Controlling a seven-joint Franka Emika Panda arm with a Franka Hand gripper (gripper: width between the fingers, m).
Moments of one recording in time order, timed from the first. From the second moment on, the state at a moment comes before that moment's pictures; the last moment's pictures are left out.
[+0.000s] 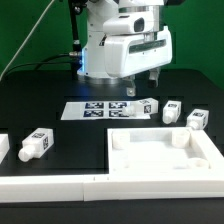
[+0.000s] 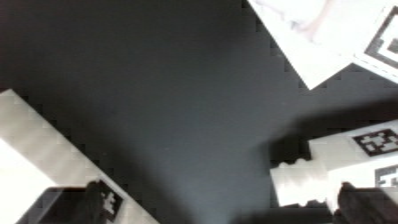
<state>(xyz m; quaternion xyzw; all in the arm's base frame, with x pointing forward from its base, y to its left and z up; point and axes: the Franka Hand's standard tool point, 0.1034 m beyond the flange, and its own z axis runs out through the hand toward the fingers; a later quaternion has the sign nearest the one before) 0.419 0.059 0.075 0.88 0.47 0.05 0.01</state>
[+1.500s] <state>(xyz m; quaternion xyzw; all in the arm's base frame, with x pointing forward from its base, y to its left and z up) 0.353 0.082 0.024 0.69 0.72 -0.01 0.00</state>
